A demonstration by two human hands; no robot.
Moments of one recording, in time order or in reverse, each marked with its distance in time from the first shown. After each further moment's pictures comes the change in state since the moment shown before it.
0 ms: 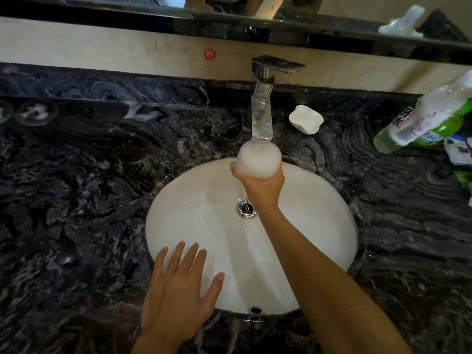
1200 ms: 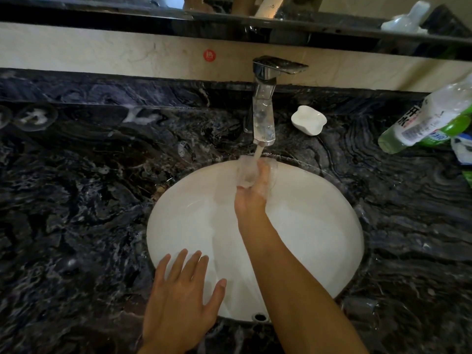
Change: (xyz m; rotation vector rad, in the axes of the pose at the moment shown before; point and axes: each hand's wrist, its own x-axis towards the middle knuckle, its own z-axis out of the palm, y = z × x) left_hand 0.002 -0.003 0.003 -0.015 0.021 -0.003; right_hand -0.002 0.002 0.040 0.809 0.116 0.712
